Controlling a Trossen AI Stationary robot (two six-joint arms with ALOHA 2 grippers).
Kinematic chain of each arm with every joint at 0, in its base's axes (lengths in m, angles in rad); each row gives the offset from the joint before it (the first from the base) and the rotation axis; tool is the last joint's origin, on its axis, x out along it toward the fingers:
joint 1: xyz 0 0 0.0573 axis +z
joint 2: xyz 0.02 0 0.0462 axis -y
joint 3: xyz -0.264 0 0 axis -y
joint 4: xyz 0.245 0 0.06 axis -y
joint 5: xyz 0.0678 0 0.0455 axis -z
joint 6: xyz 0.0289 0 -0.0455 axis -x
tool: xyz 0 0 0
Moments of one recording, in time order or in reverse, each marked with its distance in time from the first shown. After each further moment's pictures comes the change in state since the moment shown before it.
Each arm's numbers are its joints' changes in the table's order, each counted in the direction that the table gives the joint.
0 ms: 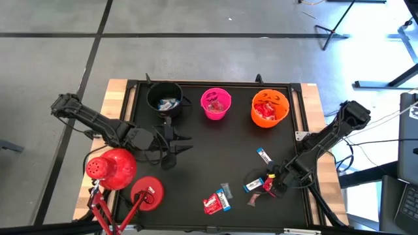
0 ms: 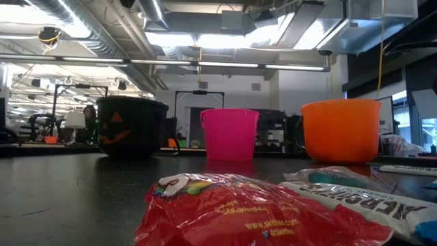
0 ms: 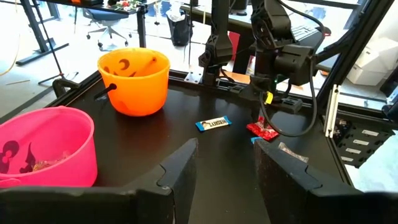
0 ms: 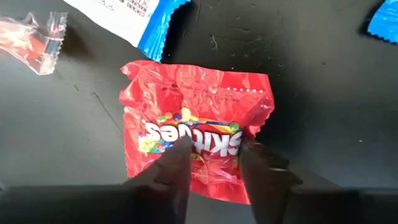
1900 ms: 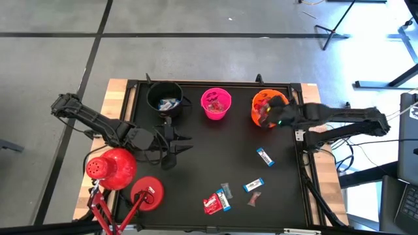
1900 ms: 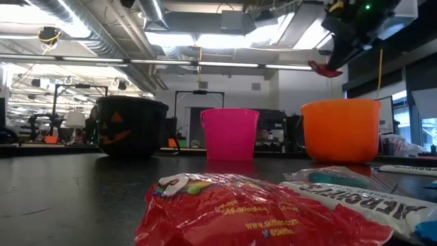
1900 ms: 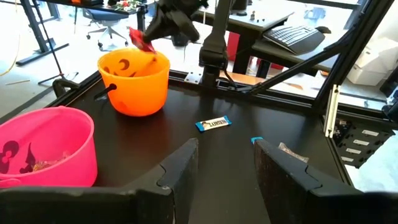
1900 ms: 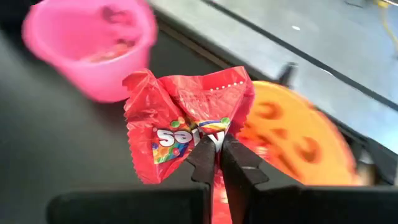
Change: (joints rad) left arm 0.000 0.000 0.000 0.000 0.000 0.000; right arm -0.823 0.363 0.397 -0.427 0.707 0.689
